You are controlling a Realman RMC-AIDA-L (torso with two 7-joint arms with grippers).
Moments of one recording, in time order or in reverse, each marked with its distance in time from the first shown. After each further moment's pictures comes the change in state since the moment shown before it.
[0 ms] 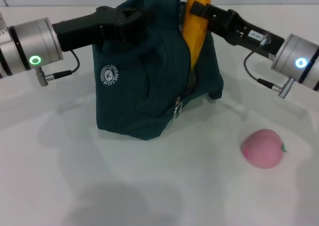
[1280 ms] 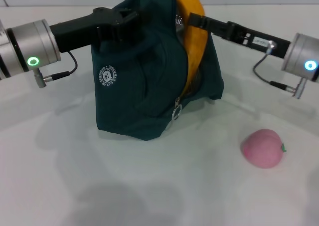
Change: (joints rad) left arm 0.009 0.000 -0.006 -0.004 -0.005 -0.010 -0.004; right arm -0.087 0.000 -0.064 -0.239 -0.141 0.001 -0.007
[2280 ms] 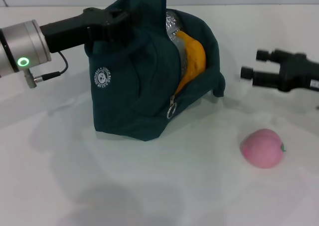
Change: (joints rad) left arm 0.017 0.020 0.000 0.007 -0.002 0.002 0.000; right arm -0.322 -0.048 -0.073 -0.442 -0.228 -0.030 -0.203
